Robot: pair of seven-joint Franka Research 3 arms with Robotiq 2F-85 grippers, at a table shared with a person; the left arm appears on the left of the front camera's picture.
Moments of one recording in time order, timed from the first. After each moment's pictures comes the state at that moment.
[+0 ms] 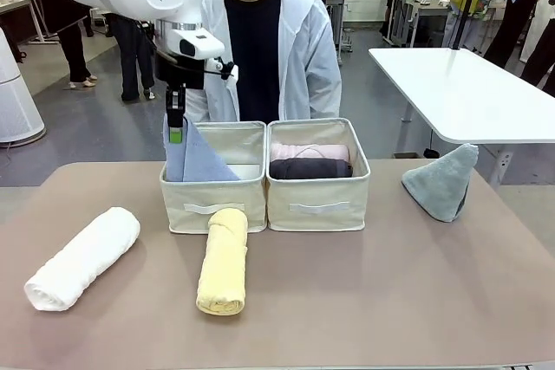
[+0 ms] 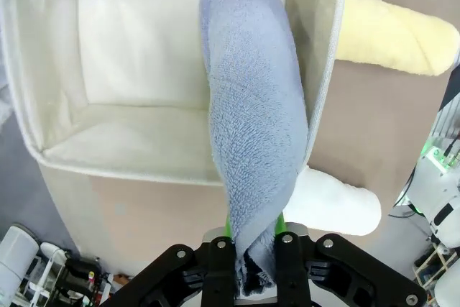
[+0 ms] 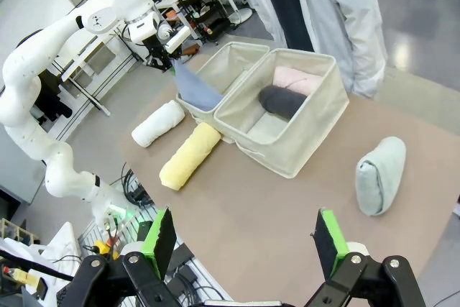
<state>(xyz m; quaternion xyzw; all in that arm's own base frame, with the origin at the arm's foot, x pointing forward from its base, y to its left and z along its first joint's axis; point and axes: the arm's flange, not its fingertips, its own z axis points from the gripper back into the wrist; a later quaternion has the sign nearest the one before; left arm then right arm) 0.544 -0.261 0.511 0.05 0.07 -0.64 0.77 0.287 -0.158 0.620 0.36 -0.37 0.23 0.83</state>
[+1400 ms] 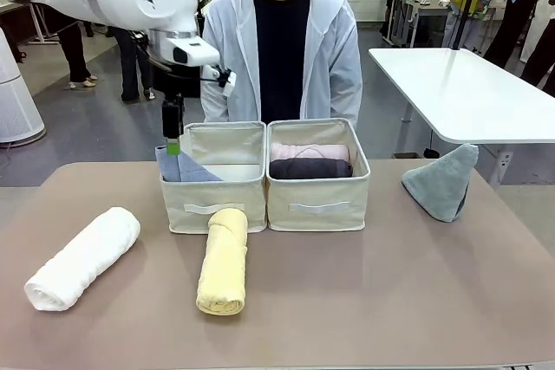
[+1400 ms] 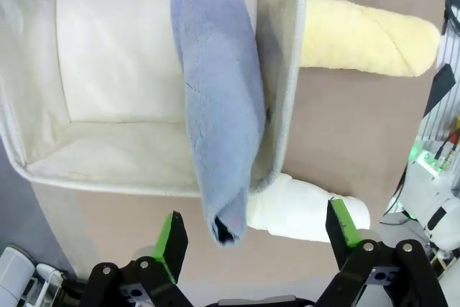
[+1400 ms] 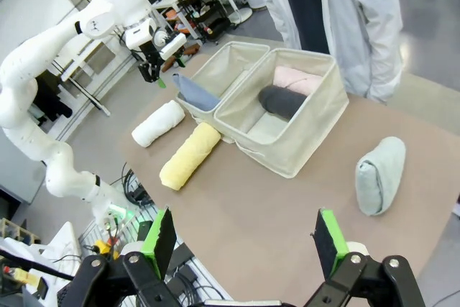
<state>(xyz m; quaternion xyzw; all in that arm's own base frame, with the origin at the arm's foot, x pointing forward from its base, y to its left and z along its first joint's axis) 0.526 -0.250 0.515 0.01 0.06 -0.65 0.76 0.287 -0.158 0.620 0.36 -0.37 0.23 0.83</state>
